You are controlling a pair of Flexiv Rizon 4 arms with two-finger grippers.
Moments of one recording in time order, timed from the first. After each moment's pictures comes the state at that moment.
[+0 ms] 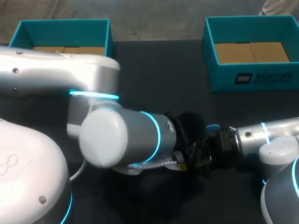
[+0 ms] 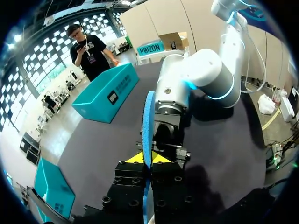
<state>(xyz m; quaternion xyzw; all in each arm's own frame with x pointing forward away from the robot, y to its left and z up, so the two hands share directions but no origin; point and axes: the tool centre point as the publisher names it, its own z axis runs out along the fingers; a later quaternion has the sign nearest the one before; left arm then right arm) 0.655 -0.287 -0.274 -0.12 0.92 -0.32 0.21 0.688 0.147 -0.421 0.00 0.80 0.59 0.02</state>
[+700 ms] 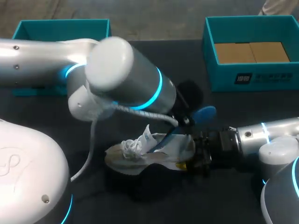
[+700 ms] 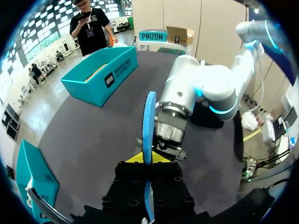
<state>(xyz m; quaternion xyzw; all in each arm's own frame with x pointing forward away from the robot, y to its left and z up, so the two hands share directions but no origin) 0.687 -0.283 -0.253 -0.19 0.93 -0.30 0.07 0.688 0.147 -0.421 0.00 0.80 0.59 0.02</state>
